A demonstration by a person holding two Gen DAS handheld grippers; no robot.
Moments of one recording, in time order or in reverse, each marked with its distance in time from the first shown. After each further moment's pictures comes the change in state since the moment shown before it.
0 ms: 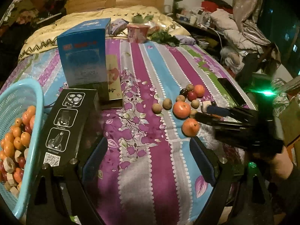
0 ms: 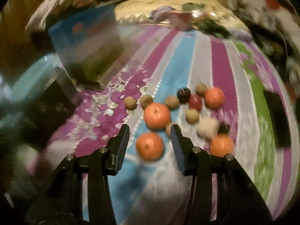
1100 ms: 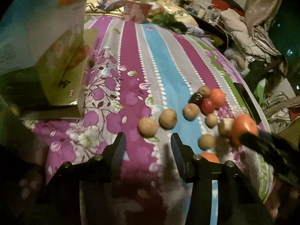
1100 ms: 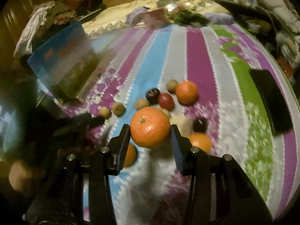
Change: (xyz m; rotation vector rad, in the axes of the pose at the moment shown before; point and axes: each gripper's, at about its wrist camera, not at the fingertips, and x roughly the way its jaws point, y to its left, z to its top) left arm 0.151 -0.008 0.024 -0.113 0.072 -0.076; right arm -0.014 -0.065 -0.013 0.245 -0.003 0.014
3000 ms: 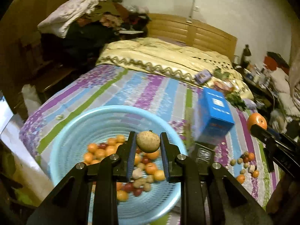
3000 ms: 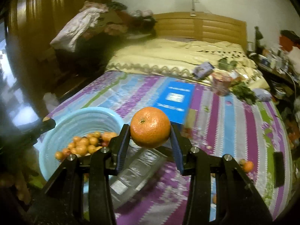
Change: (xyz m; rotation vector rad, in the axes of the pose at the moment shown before) left arm -0.350 0.174 -0.010 -0.267 -0.356 0.439; right arm -0.074 0.273 0.083 -0.267 -0.215 0.110
